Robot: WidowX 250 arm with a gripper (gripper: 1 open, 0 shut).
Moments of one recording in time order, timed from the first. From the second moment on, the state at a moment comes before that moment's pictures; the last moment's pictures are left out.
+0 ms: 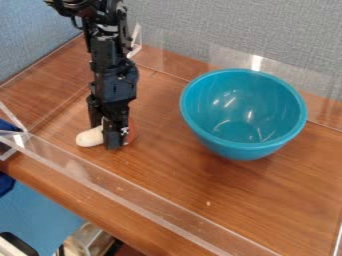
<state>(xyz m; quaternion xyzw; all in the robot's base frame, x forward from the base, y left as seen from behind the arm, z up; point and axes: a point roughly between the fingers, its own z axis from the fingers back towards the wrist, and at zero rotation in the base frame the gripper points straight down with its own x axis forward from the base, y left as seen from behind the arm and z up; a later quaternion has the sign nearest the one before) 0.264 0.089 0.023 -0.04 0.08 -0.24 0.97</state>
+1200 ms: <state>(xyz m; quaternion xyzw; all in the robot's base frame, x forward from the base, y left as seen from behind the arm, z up) 0.265 0.087 0.023 -0.04 0.08 -0.23 0.97</state>
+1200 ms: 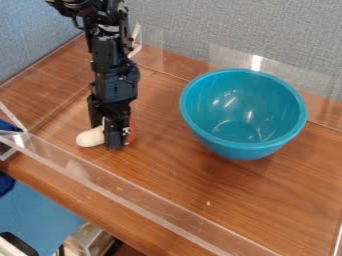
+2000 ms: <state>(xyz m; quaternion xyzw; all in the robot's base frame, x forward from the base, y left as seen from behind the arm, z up) 0.266 0.087 0.023 -0.04 0.08 -0.22 0.97</state>
